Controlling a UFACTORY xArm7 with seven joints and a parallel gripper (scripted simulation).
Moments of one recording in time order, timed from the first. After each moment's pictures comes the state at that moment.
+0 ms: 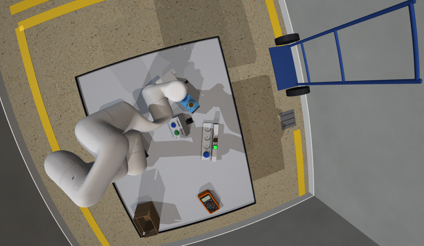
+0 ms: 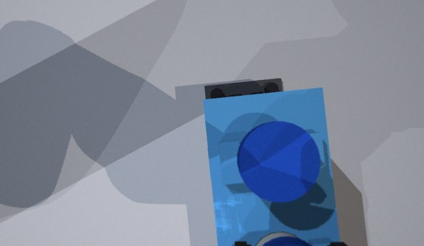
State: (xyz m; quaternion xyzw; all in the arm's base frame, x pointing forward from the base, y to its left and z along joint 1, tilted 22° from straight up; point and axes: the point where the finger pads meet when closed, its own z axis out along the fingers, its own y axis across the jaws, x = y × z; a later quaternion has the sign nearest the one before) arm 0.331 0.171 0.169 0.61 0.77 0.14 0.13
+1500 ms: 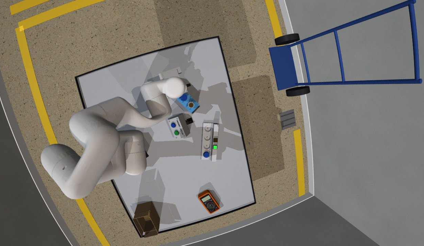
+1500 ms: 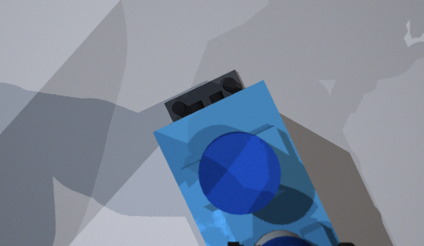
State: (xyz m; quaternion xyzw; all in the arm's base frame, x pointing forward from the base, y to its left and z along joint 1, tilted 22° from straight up) arm 0.331 0.171 0.169 0.73 0.65 0.15 0.12
